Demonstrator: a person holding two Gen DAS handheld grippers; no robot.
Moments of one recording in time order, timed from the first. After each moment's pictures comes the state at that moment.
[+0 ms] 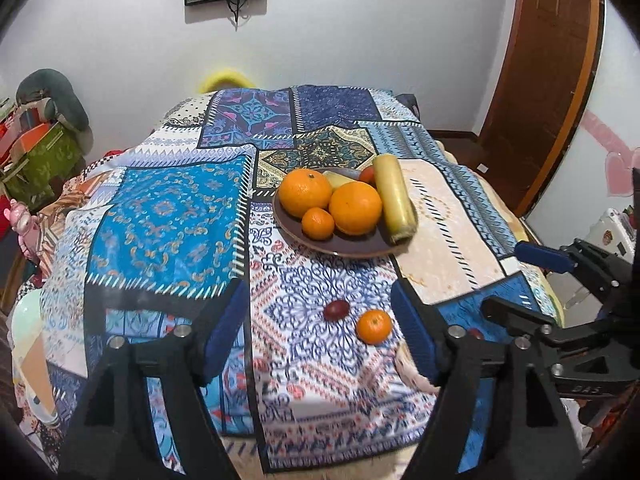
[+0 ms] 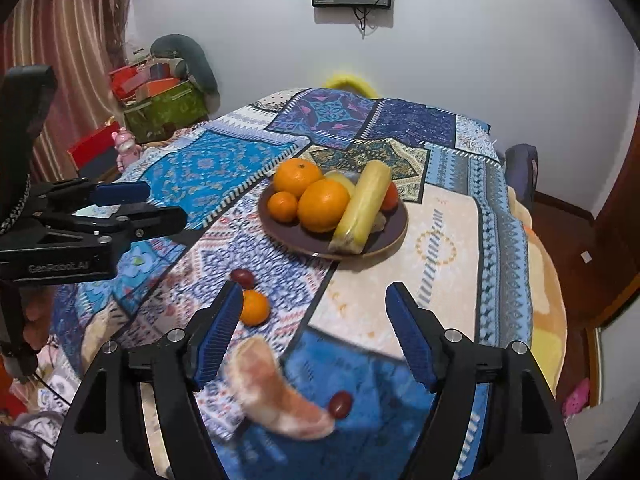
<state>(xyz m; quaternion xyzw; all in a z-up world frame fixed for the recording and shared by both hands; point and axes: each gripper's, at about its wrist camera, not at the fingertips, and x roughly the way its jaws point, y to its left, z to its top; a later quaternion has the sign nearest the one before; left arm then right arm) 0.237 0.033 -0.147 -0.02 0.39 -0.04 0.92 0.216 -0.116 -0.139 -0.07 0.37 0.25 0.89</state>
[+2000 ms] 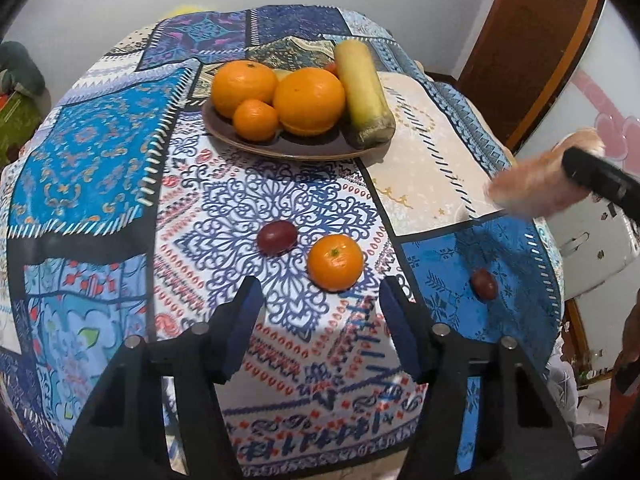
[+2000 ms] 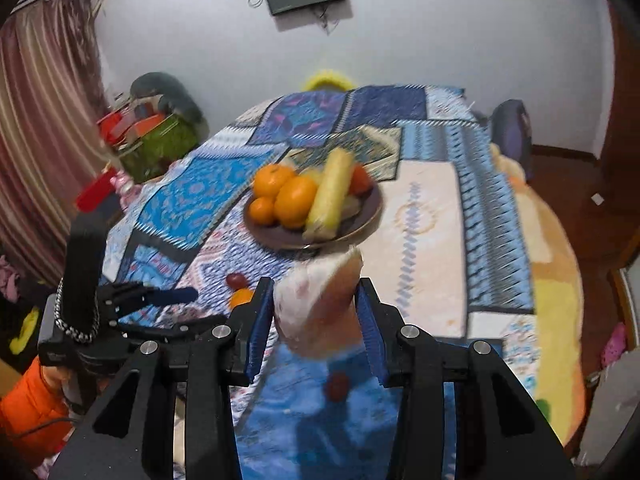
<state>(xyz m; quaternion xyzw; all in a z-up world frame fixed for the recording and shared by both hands) 0.269 -0.003 -0.235 -0.02 0.50 -0.10 0.86 0.219 -0.165 -0.138 0.03 0.38 0.23 0.89</state>
